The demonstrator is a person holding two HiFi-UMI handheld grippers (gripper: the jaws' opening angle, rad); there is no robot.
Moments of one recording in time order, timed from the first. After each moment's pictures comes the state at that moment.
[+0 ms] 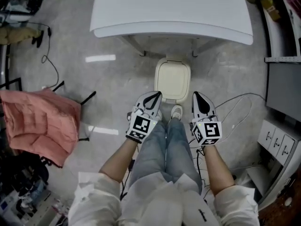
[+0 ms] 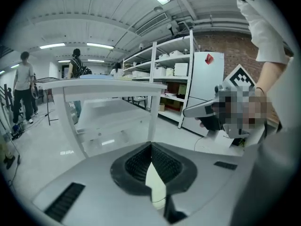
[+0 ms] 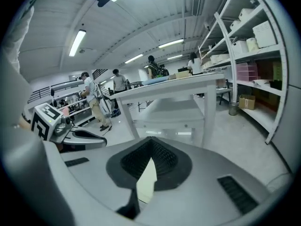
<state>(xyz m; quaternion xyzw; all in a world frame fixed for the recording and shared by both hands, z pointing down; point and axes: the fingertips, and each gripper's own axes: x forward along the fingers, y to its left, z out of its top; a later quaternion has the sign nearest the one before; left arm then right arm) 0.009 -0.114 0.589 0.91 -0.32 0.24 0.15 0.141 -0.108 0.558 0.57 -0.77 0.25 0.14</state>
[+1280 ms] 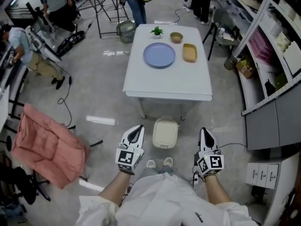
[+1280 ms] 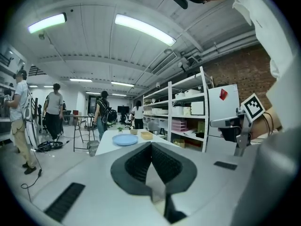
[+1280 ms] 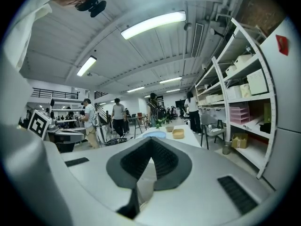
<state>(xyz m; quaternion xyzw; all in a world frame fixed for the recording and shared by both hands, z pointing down) -0.084 -0.088 0.234 0.88 -0.46 0.07 0.06 0.180 -0.052 0.211 0.62 -0.77 0.09 0.03</state>
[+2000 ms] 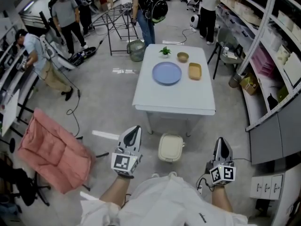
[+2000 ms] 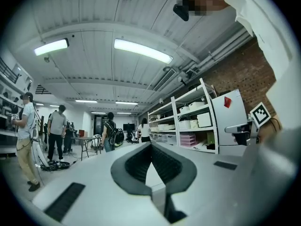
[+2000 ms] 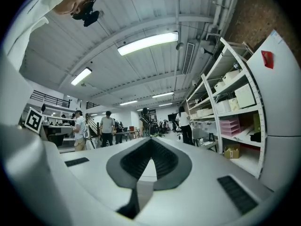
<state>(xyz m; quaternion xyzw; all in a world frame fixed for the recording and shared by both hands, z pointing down) -0.132 -0.077 0.123 0.86 -0.51 -0.01 -0.02 0.224 -0.009 0.137 0.67 -0.74 0.03 -0.04</state>
